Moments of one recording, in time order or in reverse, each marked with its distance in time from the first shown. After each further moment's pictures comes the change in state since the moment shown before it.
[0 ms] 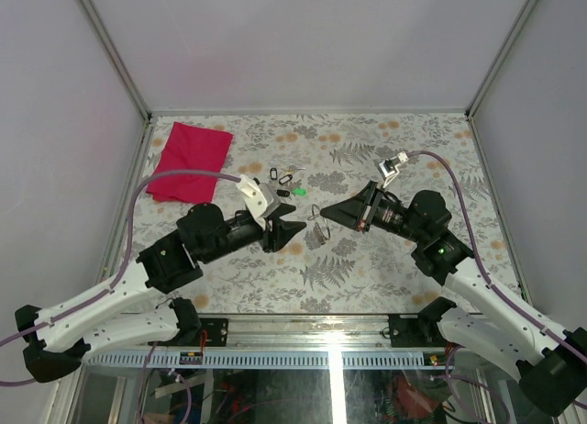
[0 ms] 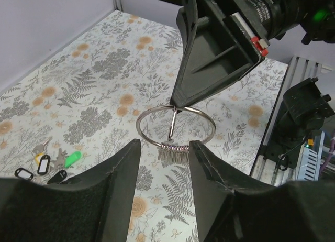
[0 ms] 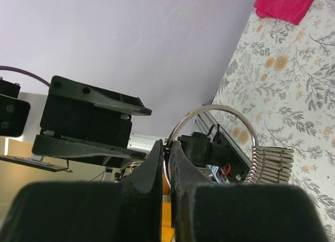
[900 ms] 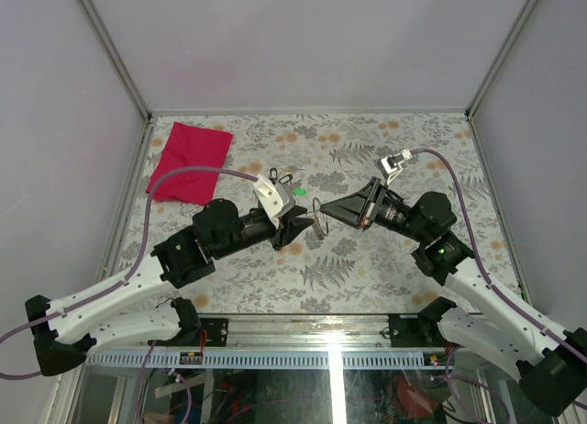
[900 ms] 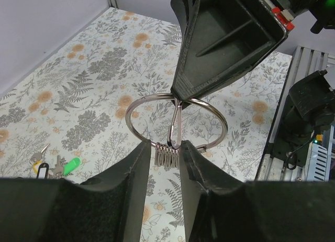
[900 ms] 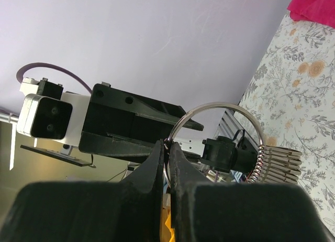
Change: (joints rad) left arm 0.000 0.085 0.002 0.066 0.029 0.041; right arm 0.000 -0.001 0.000 0.115 -0.024 0.109
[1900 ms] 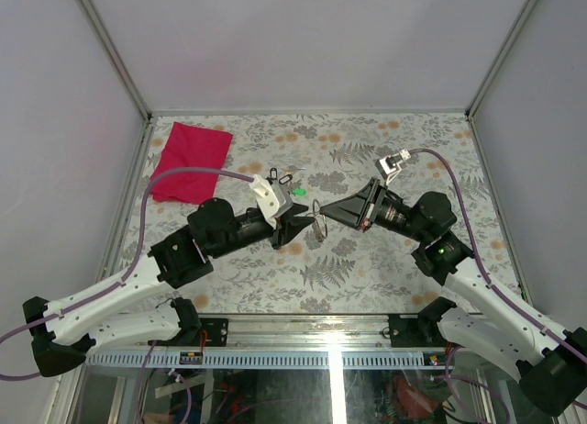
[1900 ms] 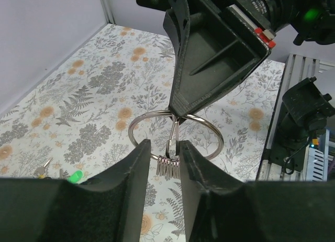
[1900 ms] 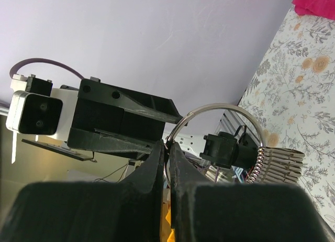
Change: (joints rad) left arm 0.000 -0.009 0.016 0.023 0.025 0.026; right arm 0.000 0.001 0.000 0.004 -0.027 0.000
